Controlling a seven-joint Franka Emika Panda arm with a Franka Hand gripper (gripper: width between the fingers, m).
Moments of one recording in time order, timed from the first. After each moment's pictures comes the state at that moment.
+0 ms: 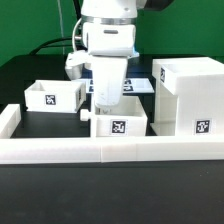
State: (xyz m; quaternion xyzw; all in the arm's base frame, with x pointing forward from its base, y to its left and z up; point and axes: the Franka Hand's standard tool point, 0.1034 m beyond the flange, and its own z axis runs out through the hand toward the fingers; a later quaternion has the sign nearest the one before) arm 0.538 -0.060 0.025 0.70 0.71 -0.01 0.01
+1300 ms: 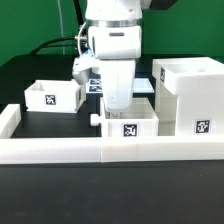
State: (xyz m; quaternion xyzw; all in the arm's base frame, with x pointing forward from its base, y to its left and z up) arm 0.546 -0.029 0.019 0.70 0.71 0.00 0.00
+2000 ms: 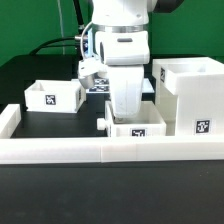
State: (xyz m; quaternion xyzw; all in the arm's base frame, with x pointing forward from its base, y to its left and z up) arm 0.547 -0.019 0.012 0.69 0.72 -0.01 -0.01
